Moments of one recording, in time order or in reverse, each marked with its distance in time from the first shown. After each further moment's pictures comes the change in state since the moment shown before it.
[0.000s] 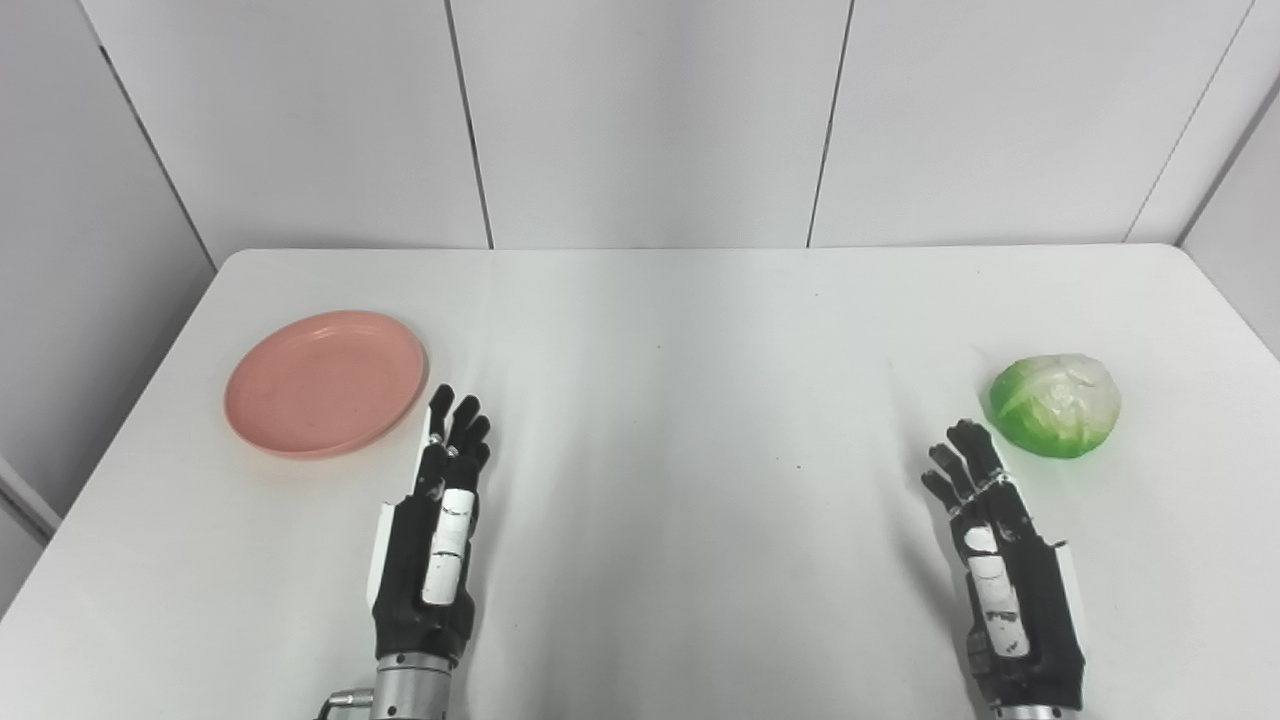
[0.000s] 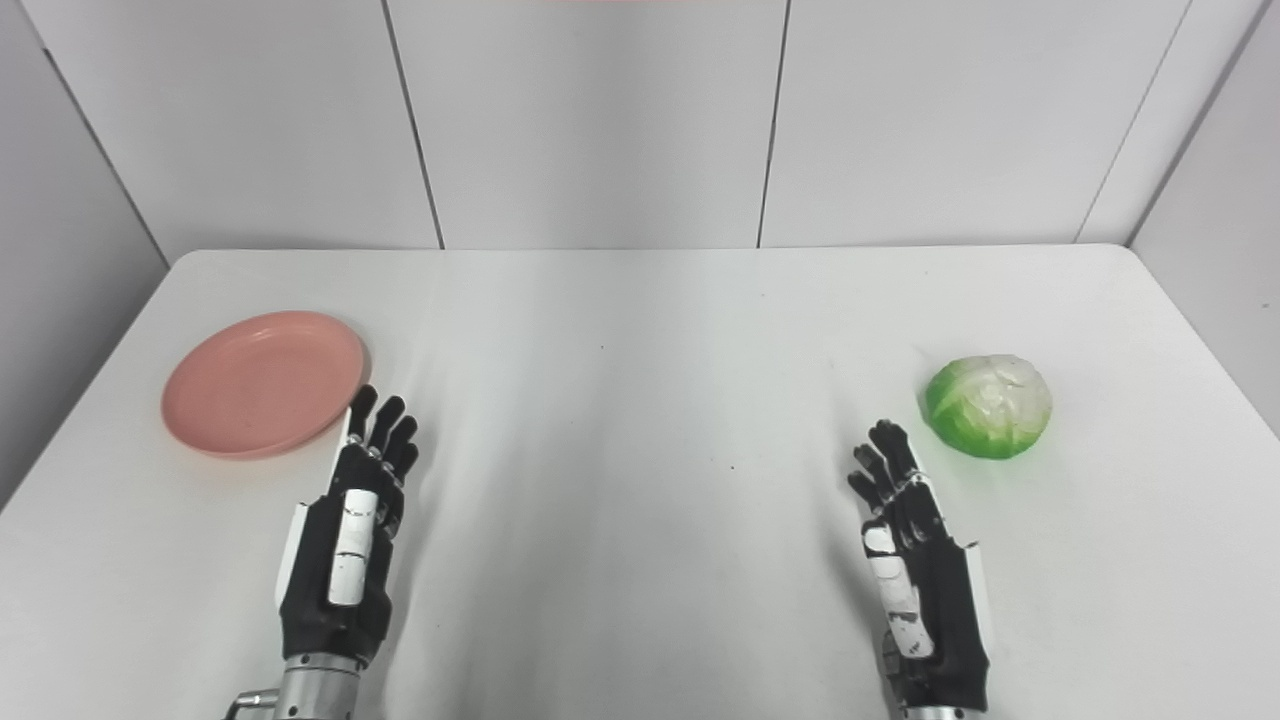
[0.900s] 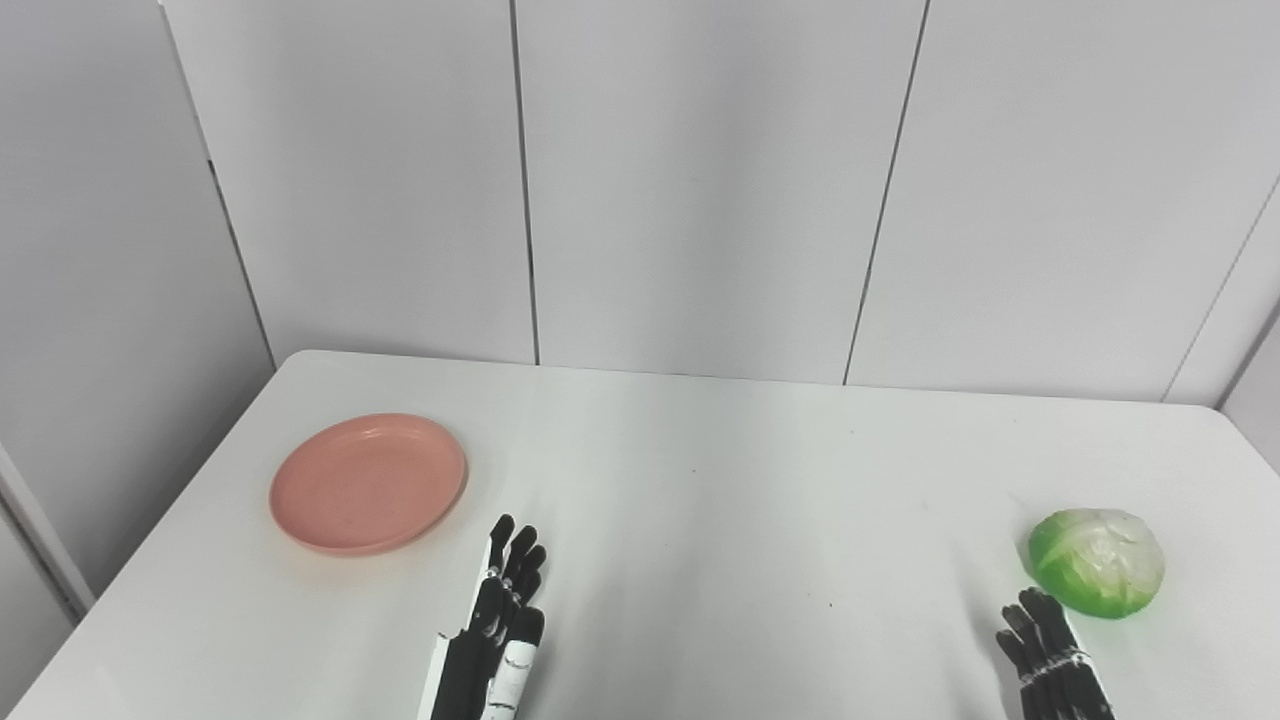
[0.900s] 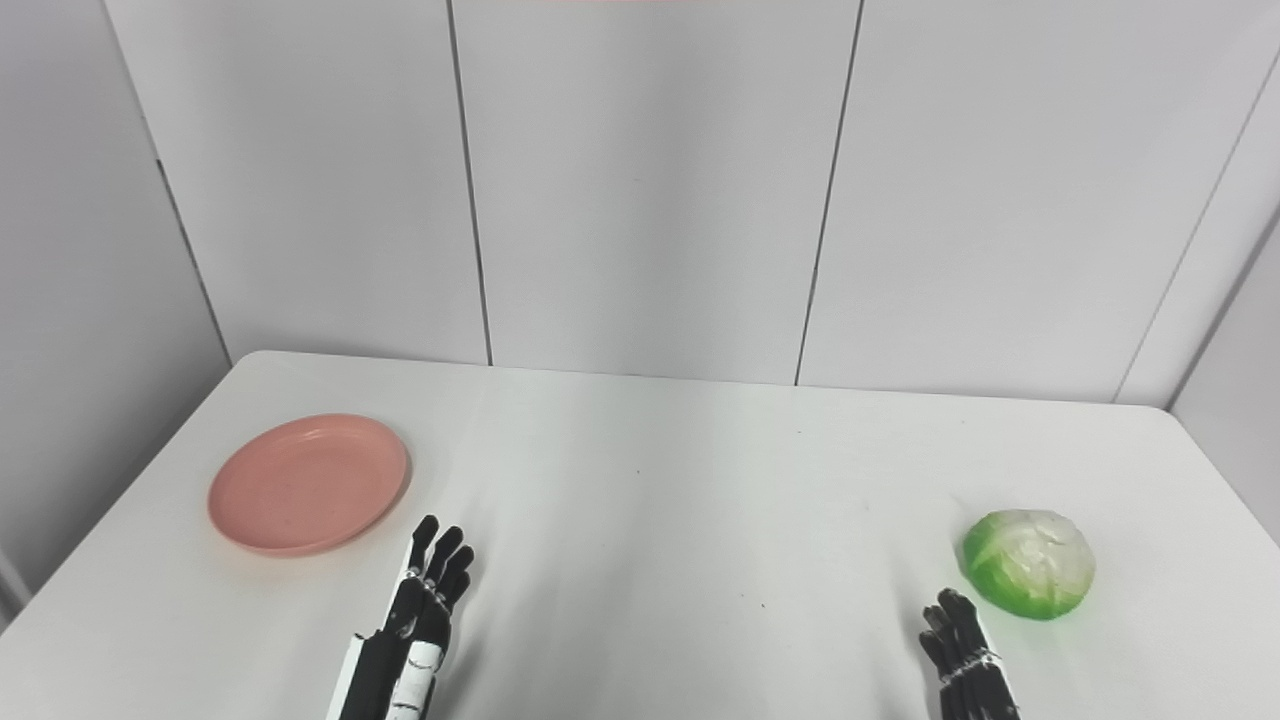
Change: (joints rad) left arm 0.002 -0.007 -0.020 0.164 0.057 -0.264 0.016; right arm -0.031 -0.073 -0.029 0.142 0.087 -0.177 0.103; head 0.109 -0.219
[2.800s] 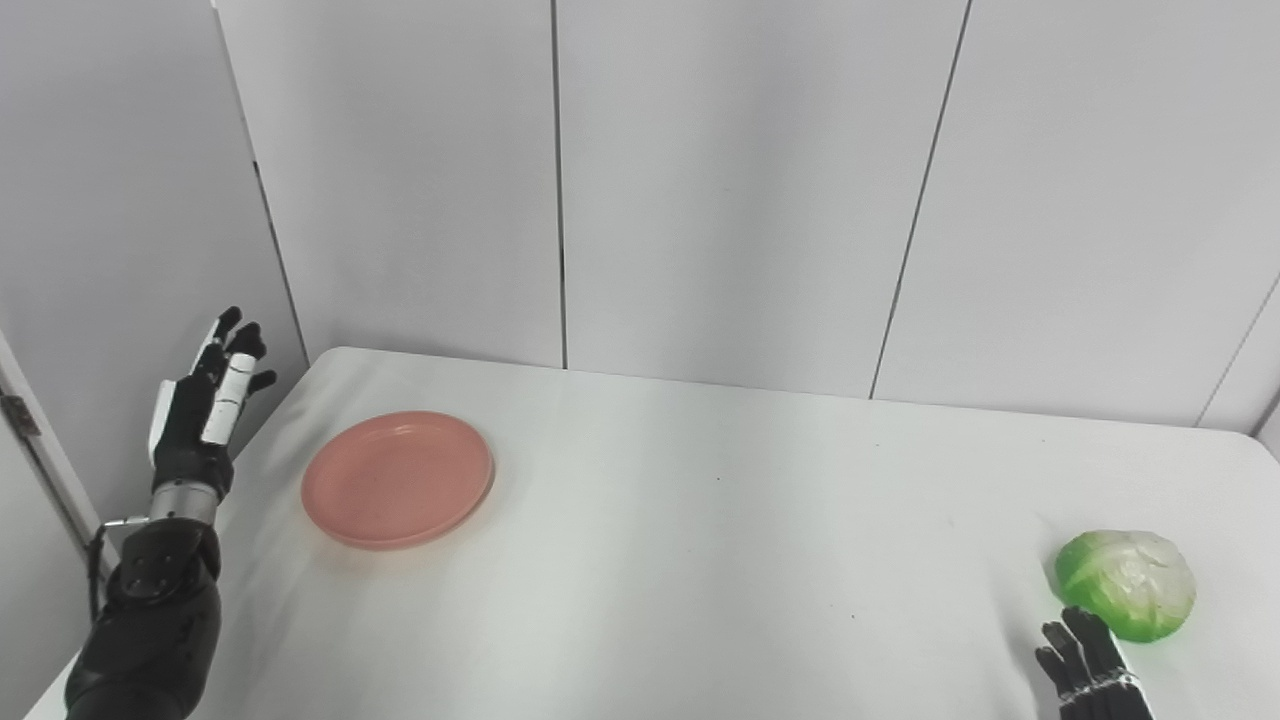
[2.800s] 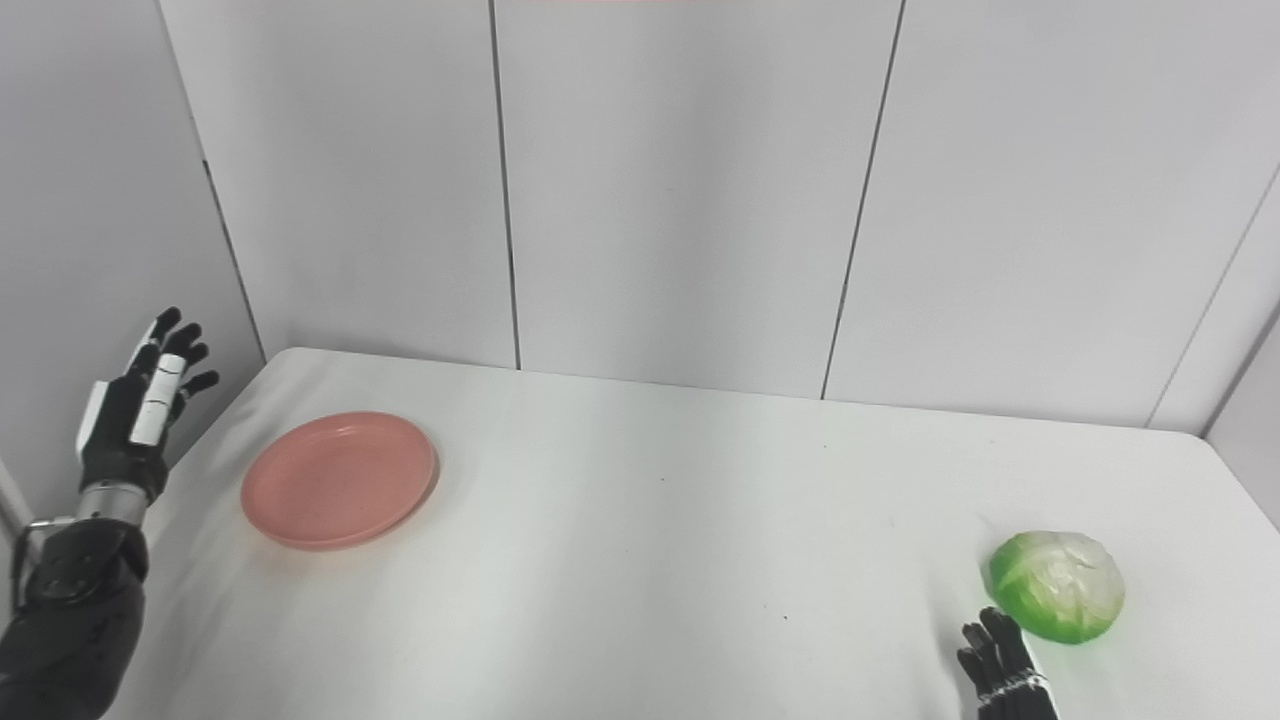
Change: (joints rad) left arm -0.757 0.576 0.398 1.016 -0.259 -0.031 -0.154; right arm 0.002 0.025 -0.035 0.005 0.044 0.000 -0.006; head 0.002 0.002
